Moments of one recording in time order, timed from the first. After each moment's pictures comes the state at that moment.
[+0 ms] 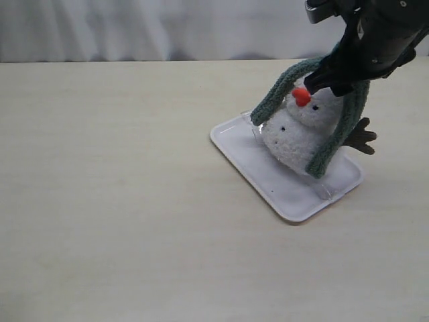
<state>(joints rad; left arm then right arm) 0.04 0.00 0.00 -0.01 0.36 0.05 0.37 1.65 -1.32 -0.55 0.94 0.31</state>
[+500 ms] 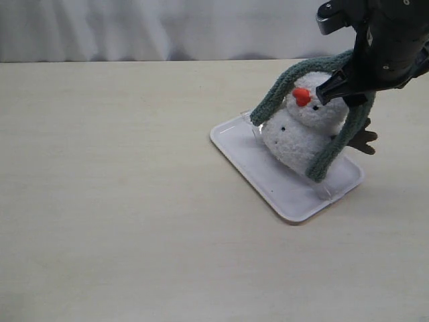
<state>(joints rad) 0.04 0.00 0.00 -0.01 0.36 0.05 0.36 1.65 -1.32 -0.53 1.06 0.31</state>
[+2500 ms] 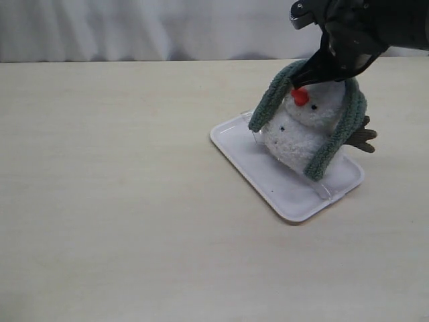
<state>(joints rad) 0.04 0.00 0.00 -0.01 0.36 0.05 0.36 1.83 -1.36 -0.84 0.79 0.59</state>
